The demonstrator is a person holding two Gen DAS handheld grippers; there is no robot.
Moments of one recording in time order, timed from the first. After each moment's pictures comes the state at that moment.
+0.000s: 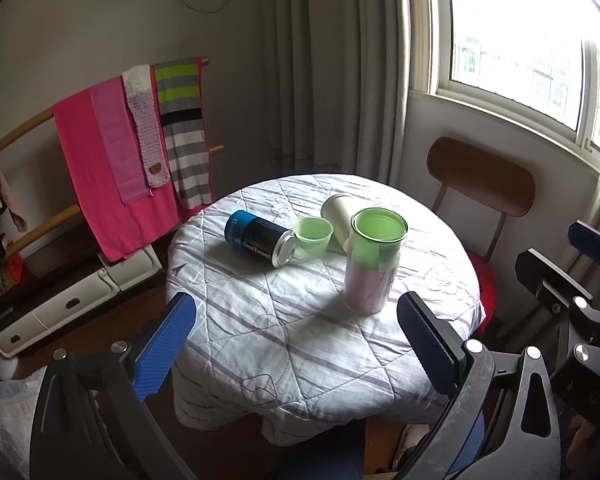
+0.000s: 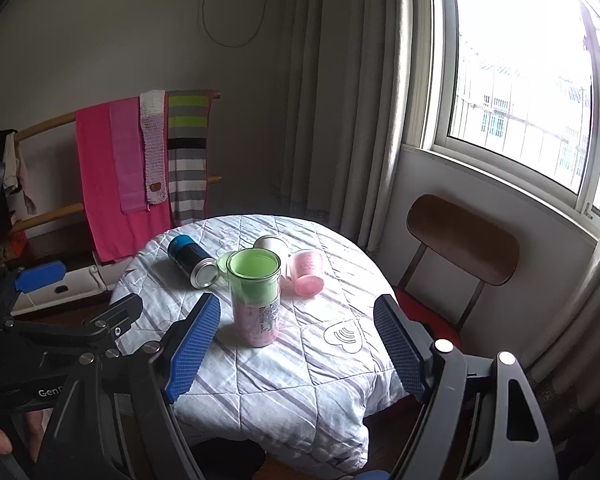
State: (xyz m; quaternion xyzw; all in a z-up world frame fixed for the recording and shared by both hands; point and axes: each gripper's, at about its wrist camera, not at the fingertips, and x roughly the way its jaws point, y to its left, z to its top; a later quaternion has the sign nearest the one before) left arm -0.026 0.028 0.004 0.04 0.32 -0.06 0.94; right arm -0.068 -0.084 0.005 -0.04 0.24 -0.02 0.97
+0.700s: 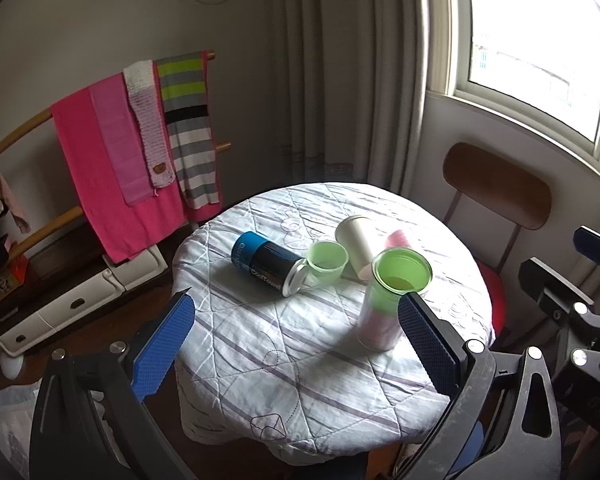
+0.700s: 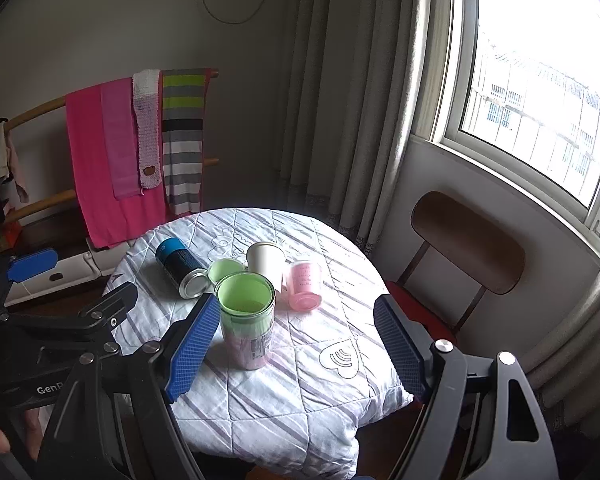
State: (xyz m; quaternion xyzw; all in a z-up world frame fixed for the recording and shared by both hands) left arm 0.033 0.032 0.026 0.03 0.33 -0.04 0.94; right arm -0.010 -0.083 0.028 -0.06 0.29 -0.03 0.96
